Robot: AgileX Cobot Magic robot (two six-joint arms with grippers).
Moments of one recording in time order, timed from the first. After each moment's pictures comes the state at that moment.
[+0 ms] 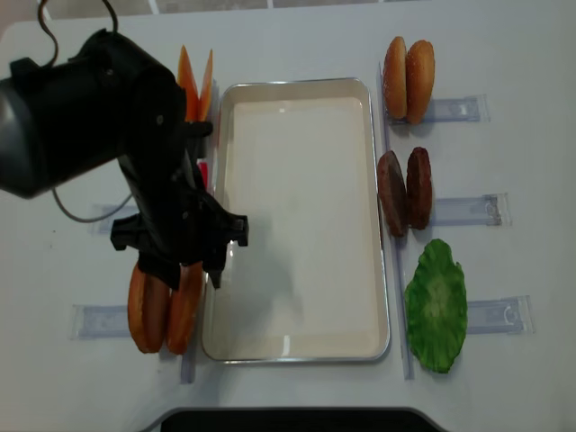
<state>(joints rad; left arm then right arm) -0.63 1.59 -1.01 0.04 1.12 -0.69 -0.11 -0.01 -0.51 0.05 1.14 -0.05</state>
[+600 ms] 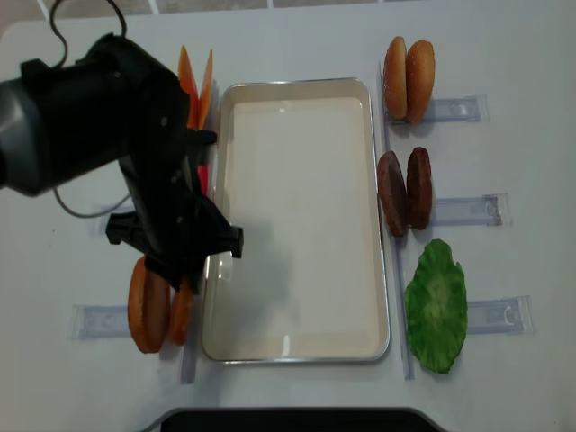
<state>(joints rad) -0.63 1.58 -1.02 0.03 1.16 -0.58 -0.11 -0.01 -0.51 0.05 1.14 -0.05</state>
